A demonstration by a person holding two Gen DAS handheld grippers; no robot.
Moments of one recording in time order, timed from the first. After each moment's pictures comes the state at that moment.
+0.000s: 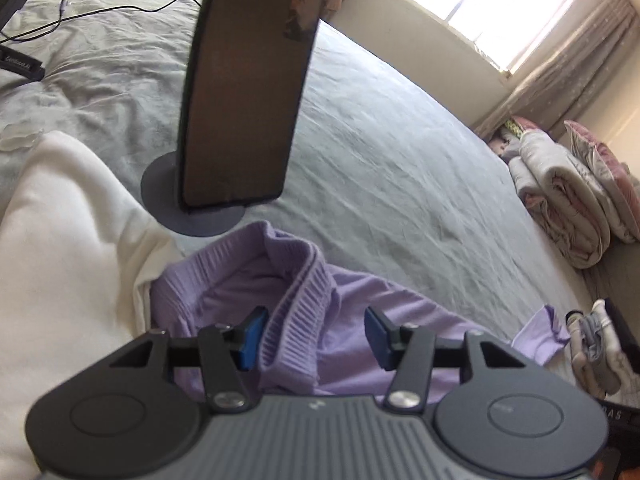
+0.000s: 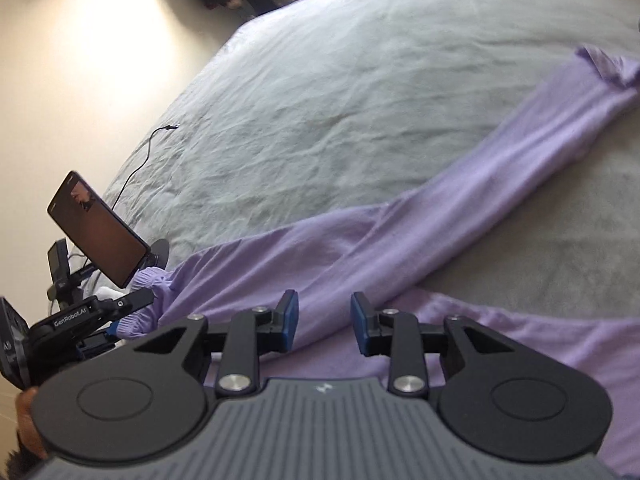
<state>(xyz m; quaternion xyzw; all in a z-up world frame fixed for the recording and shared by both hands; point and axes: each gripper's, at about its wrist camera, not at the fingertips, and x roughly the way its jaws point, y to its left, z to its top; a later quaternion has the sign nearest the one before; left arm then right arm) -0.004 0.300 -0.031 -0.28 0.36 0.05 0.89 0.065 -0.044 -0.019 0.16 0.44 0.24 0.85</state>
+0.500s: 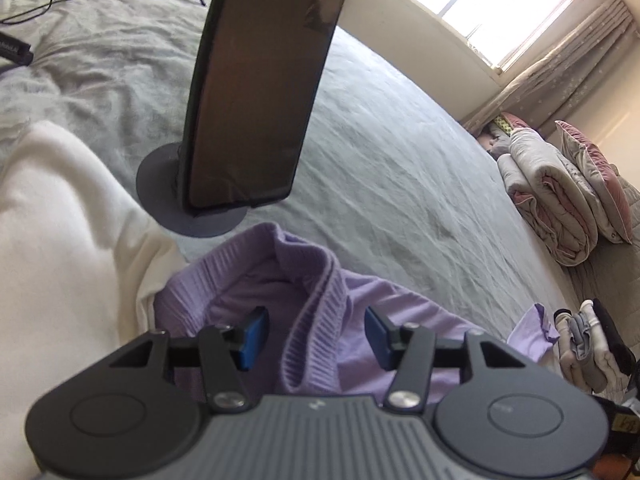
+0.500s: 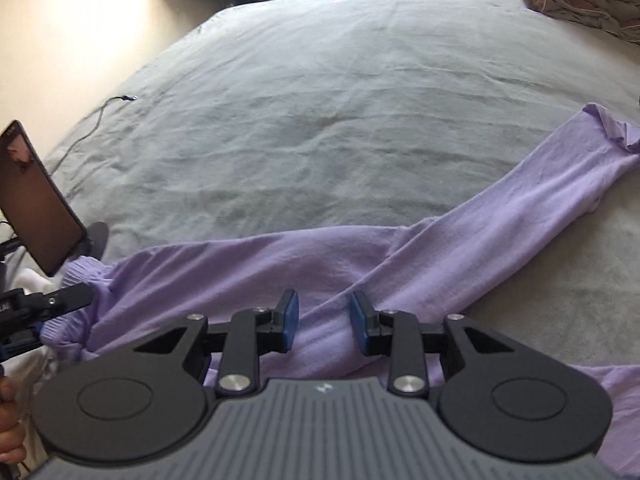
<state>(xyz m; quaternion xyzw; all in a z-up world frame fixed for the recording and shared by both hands) 0.003 0.322 -0.045 -0.30 0.37 0.02 0.88 0.083 0.019 -0.035 0.04 0.44 0.14 0.89</state>
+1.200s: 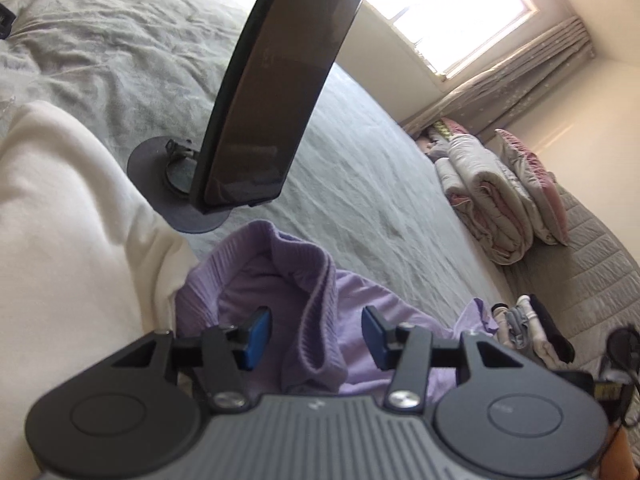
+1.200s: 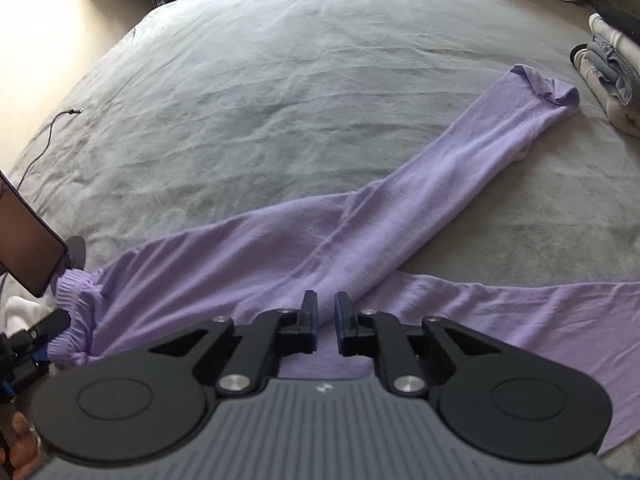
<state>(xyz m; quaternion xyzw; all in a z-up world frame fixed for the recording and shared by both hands) -0.024 0.353 -0.056 -0.35 0.33 -0.08 0.87 0.063 0.019 -0.009 0.10 0.48 0.06 0.87</state>
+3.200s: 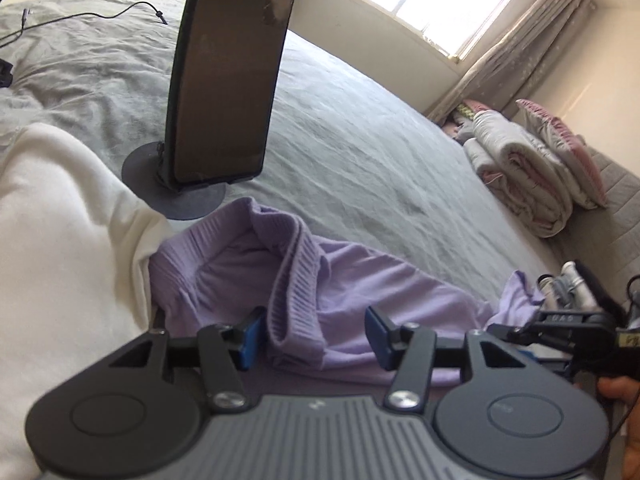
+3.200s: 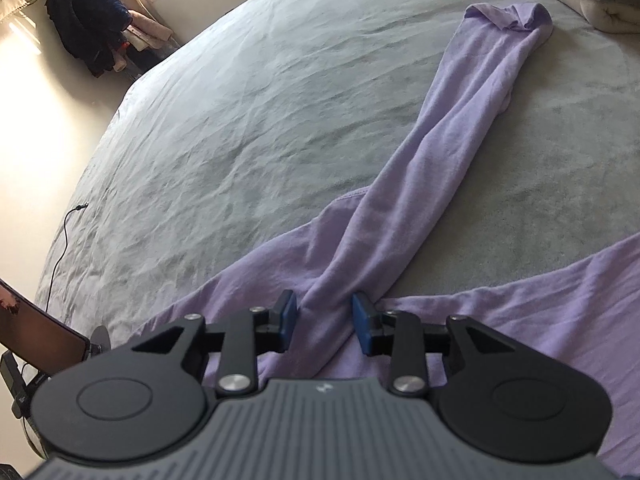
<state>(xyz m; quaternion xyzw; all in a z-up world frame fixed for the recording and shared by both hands) -0.026 0.302 -0.051 -0.25 0.34 -0.02 0.91 0.073 -0.038 -0.037 0.25 0.45 0.05 0.86</state>
